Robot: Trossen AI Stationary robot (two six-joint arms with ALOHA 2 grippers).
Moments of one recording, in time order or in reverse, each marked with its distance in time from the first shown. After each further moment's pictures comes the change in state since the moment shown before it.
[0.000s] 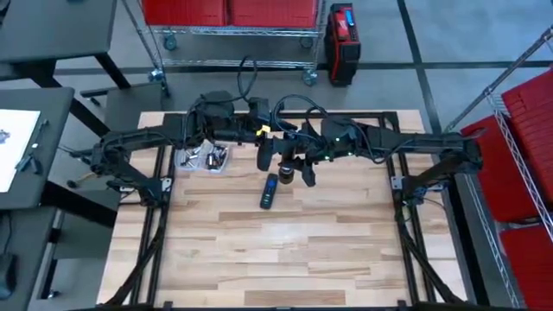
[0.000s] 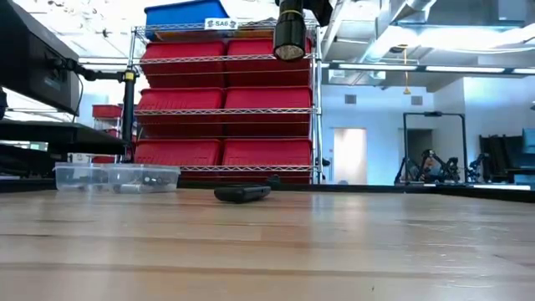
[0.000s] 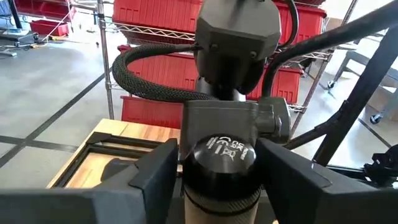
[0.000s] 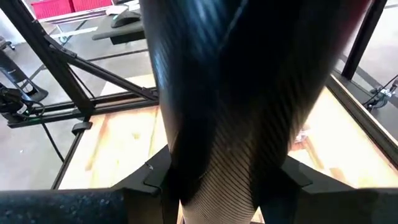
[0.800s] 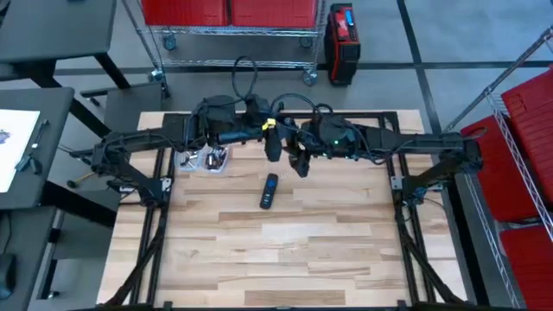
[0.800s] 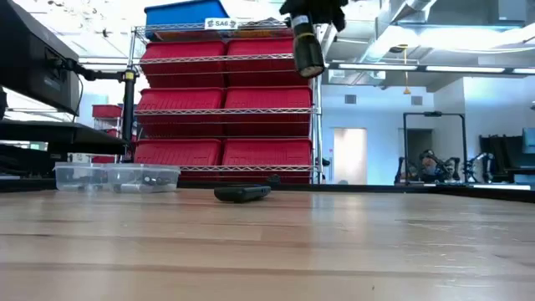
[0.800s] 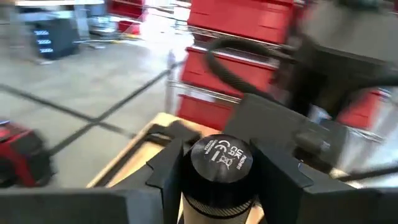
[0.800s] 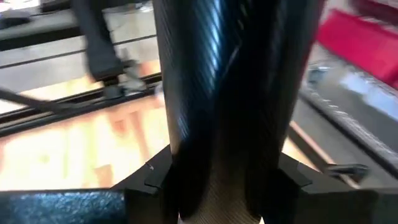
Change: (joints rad) left arm -0.026 0.005 -0.002 0.010 -0.400 -0.033; right arm 0.003 0.000 0.002 -0.059 0.419 0.039
